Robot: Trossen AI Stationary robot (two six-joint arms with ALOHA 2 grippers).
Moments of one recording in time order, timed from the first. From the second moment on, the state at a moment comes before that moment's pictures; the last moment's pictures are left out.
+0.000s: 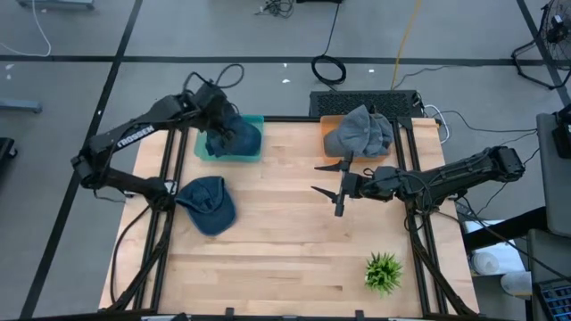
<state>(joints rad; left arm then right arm) 0.66 1.30 1.25 -0.93 -0.04 0.05 0.16 1.13 0.65 0.46 0.36 -0.28</state>
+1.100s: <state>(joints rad) 0.72 1.78 1.24 -0.93 -0.20 0.06 0.16 1.13 0.65 0.33 0.36 -0.22</state>
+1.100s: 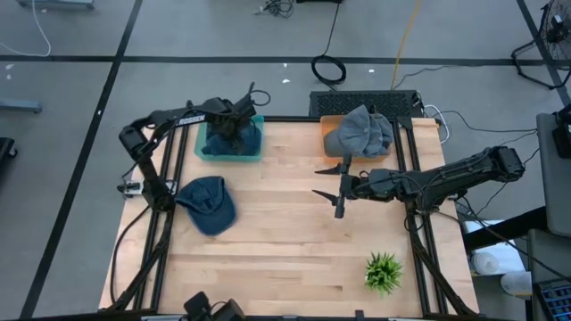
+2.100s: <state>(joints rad) 0.48 1.26 1.24 -1.22 -0.10 0.07 0.16 1.13 0.65 0.37 0.36 -0.28</state>
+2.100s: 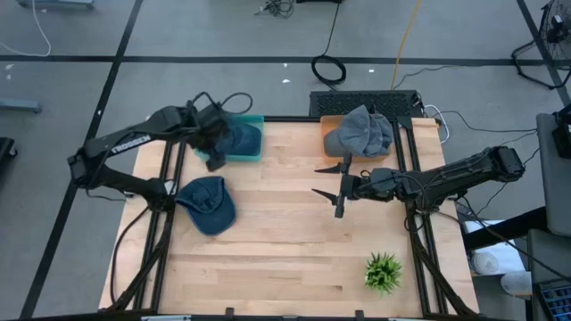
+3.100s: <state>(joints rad) -0.26 1.20 1.25 -1.47 0.06 -0.37 0.16 1.13 0.65 0.37 0.36 -0.22</state>
